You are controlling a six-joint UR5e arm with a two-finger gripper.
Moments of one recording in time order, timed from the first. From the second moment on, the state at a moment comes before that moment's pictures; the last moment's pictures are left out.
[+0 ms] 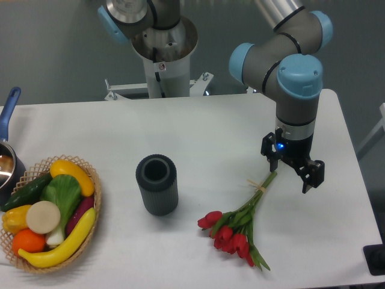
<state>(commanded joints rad) 2.68 -1.95 -1.59 -0.86 1.50 1.51</state>
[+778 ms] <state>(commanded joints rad) 2.66 -1.96 -1.61 -0.86 1.50 1.38</state>
